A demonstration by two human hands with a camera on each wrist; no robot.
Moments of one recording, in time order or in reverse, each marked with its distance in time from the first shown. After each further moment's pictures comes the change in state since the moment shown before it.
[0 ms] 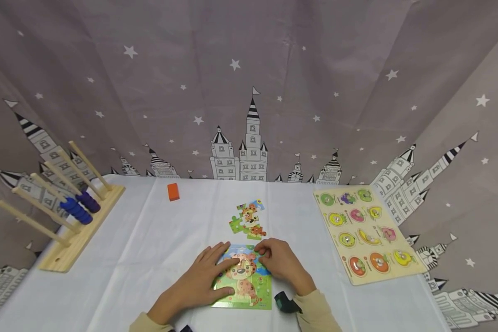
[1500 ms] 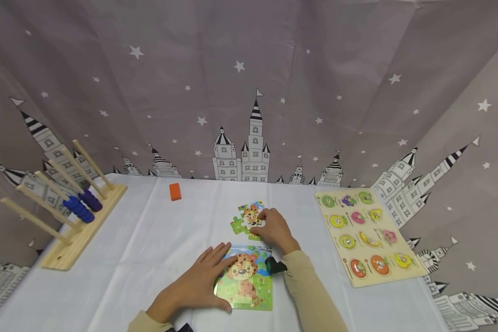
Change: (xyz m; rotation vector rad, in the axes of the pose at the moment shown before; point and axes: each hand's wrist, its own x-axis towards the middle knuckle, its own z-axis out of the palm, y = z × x) left_hand -0.002 -0.004 -0.007 -0.022 -0.123 -0.012; right_hand 0.085 0.003 -0.009 -0.143 0.098 0.090
